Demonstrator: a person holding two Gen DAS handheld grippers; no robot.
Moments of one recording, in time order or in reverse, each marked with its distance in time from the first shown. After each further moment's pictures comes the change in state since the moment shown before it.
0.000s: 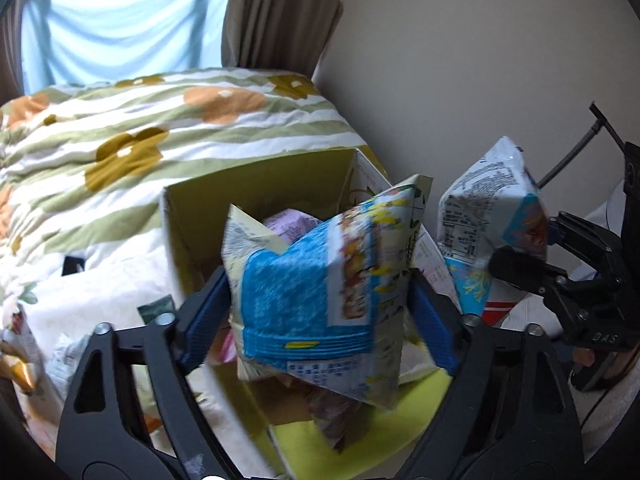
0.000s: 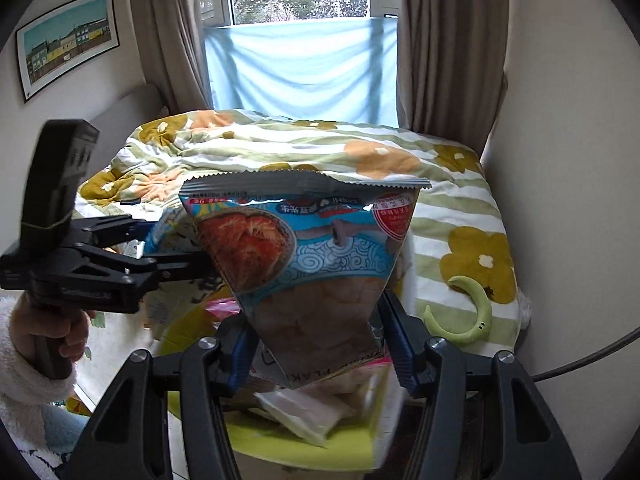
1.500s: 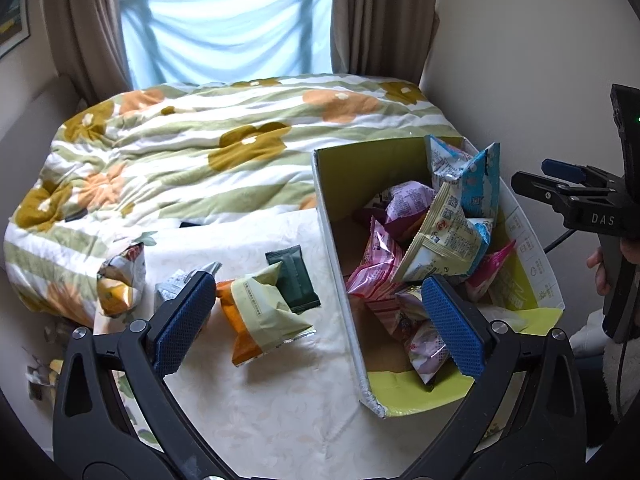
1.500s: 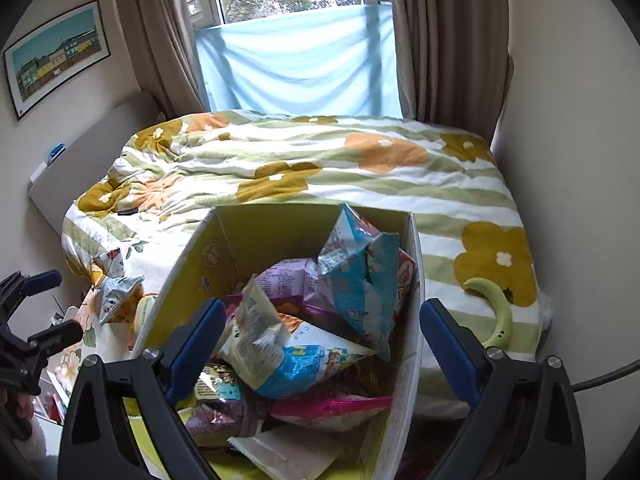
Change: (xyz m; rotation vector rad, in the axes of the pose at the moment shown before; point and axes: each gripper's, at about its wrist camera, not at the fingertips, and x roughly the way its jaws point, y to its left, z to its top) left arm -0.087 0.019 -0.059 -0.072 -0.056 0.425; right arm 0.052 -0.038 0.017 0.032 0.000 0.048
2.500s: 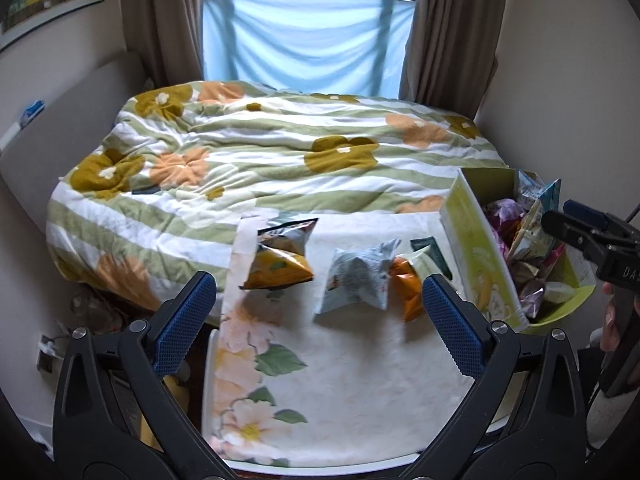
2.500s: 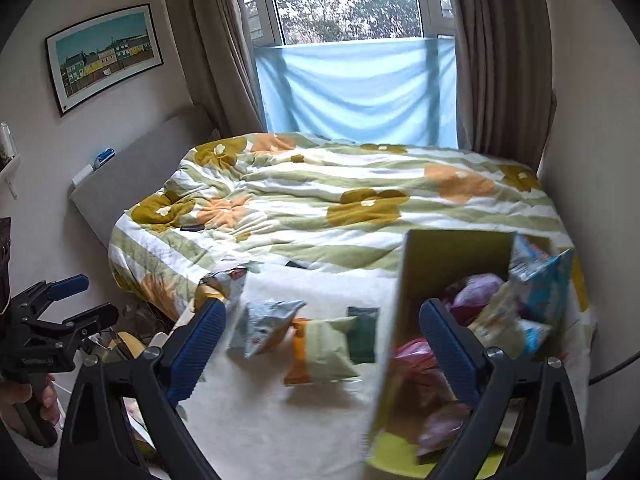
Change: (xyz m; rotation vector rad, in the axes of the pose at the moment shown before) left arm -0.095 0.231 -0.061 -0.134 -0.063 0.080; right arm -0.022 0.232 -0.005 0.002 -0.085 0.096
